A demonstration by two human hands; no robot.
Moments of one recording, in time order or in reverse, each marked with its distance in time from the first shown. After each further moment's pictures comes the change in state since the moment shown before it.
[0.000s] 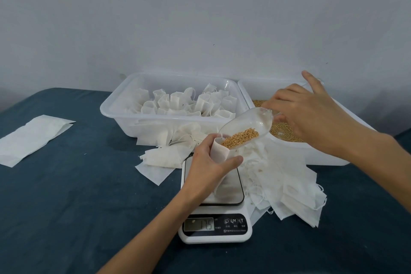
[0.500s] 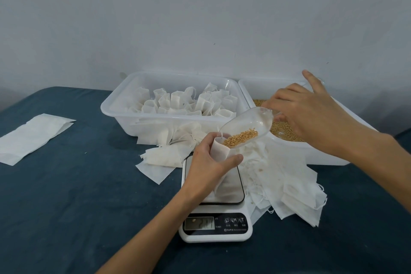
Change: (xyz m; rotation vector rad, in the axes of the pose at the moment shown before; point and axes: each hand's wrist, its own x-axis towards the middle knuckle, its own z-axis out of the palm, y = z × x) left_hand 0.000 0.002 0.000 0.011 0.029 -0.005; right_hand 0.001 -0.003 -0.001 -0.016 -0.012 0.010
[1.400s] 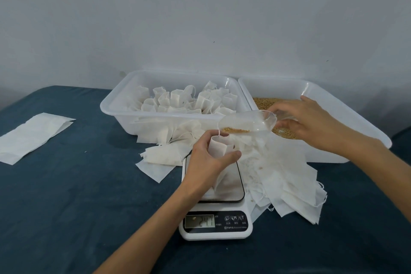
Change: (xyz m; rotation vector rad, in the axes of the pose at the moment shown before) left_hand -0.001 0.003 -0.002 -0.092 -0.008 -0.029; right_hand -0.009 0.008 0.020 0.517 -0.273 0.296
